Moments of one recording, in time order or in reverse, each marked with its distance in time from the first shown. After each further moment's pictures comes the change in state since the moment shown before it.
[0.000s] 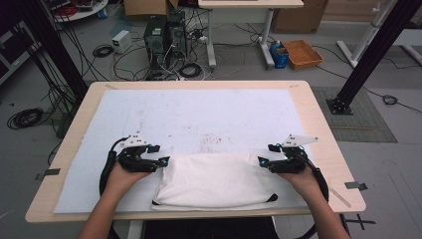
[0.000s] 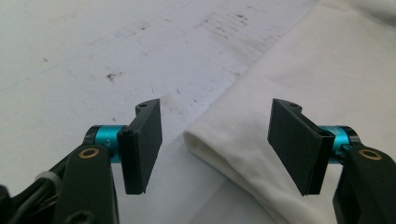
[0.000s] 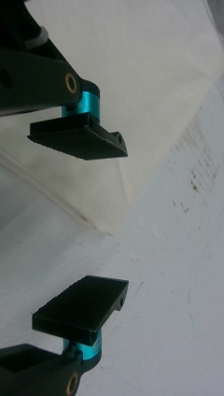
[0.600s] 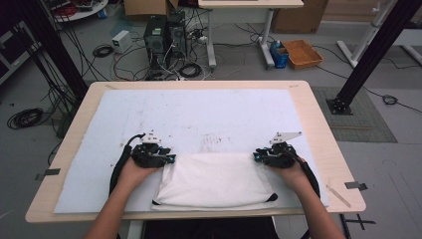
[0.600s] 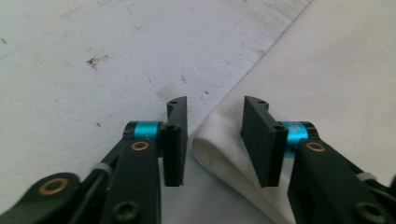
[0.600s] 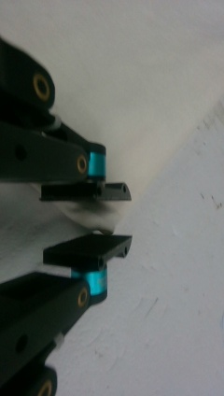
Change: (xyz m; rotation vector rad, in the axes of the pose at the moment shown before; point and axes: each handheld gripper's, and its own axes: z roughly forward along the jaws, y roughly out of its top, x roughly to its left) left arm 0.002 0.002 0.026 0.133 0.020 0.047; right arm -0.004 0.000 0.029 0.105 0.032 -0.032
